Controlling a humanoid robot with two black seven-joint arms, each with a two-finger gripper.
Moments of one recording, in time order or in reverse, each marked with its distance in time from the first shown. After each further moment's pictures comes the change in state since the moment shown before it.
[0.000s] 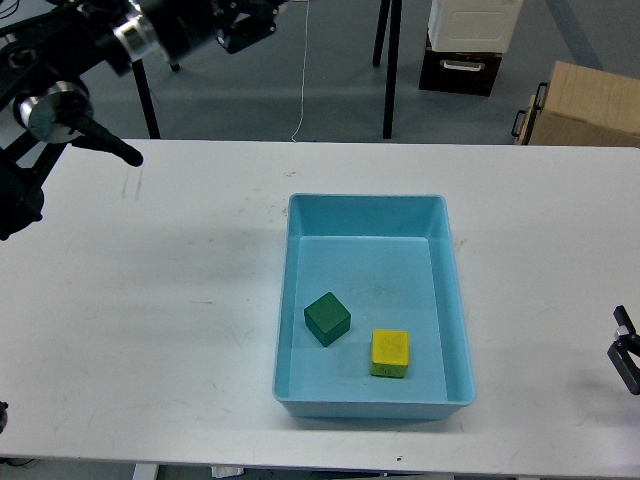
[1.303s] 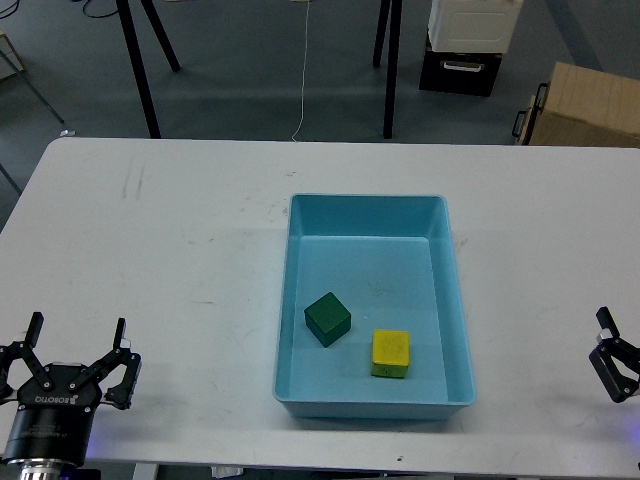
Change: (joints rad) left arm 1.391 -0.371 -0.264 -0.664 -0.475 -0.001 0.041; right arm -0.127 0.057 -0.047 0.191 0.002 0.000 0.040
